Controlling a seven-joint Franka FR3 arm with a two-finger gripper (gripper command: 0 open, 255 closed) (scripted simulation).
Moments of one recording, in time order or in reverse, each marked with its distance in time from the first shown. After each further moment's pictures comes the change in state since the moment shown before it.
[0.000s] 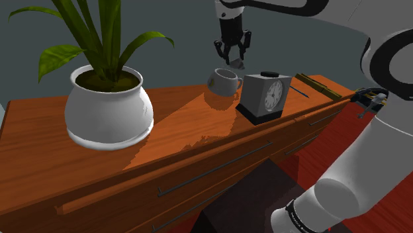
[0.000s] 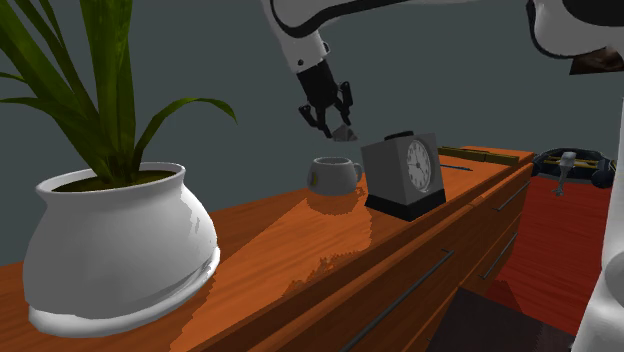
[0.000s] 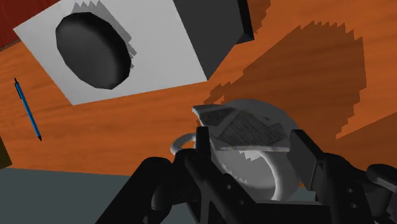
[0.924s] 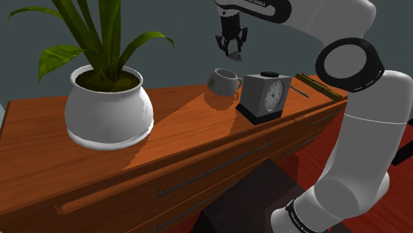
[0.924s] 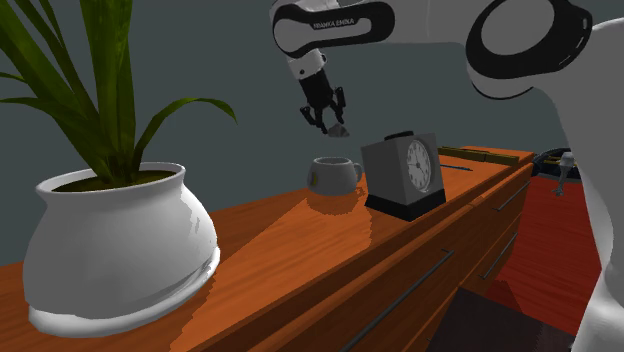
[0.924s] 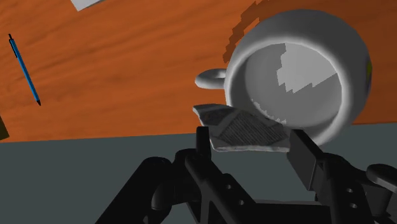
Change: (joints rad) arm -0.001 0.299 -0.057 0.396 -0.143 -0.033 -0.144
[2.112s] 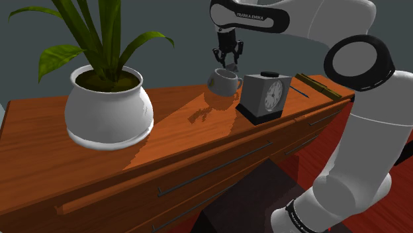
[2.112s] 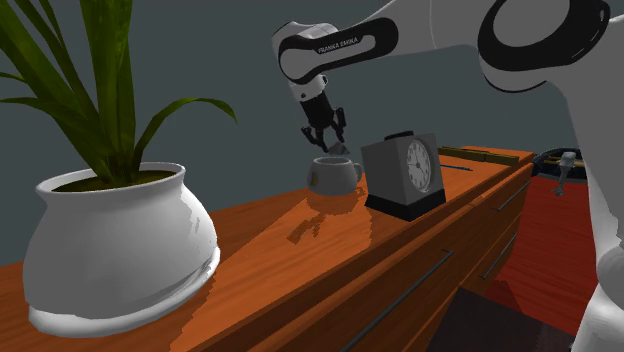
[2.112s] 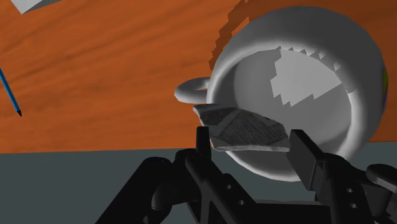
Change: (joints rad) arm -0.059 -0.052 0.010 -0.227 0.027 0.158 0.084
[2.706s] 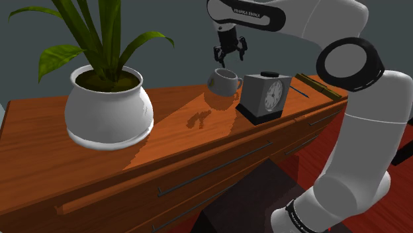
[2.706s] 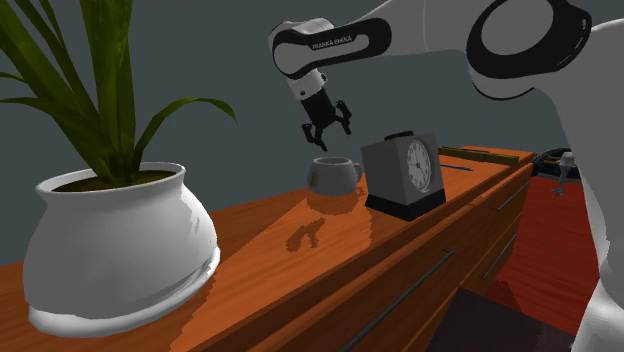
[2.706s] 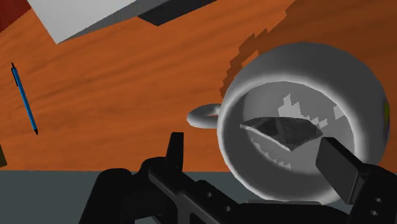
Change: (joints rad) arm 0.025 0.055 0.013 0.108 -0.018 -0.171 -0.025
